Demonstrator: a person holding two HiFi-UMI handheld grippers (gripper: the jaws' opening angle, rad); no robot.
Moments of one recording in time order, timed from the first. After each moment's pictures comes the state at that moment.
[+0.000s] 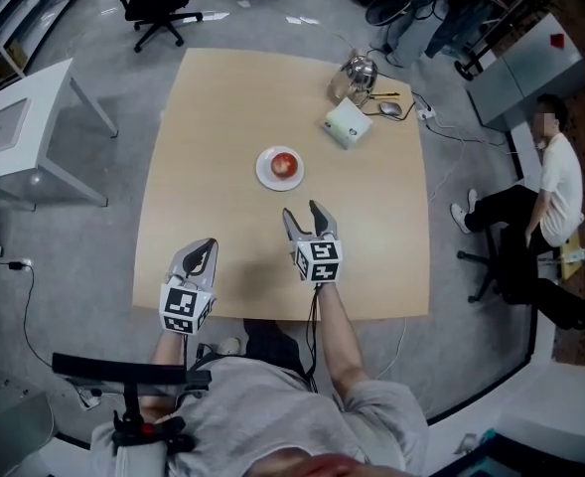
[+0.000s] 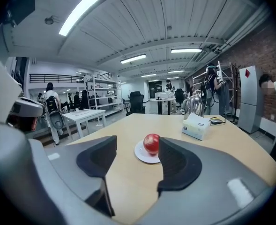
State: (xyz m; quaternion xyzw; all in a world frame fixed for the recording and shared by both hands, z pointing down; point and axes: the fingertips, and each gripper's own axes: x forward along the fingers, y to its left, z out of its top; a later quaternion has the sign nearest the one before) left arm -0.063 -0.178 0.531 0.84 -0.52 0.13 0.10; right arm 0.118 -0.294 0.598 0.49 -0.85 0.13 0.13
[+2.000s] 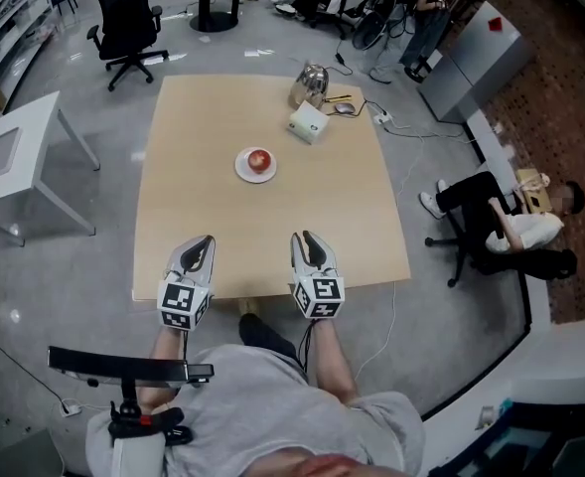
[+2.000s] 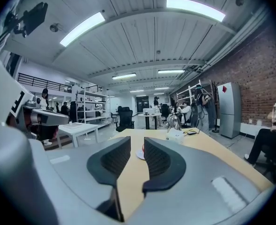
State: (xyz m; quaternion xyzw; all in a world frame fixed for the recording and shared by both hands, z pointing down) left arm -0.046 -0.107 0.487 0.87 -0.48 0.08 0.05; right arm 0.159 -0.126 0.521 0.58 -0.81 0.08 0.06
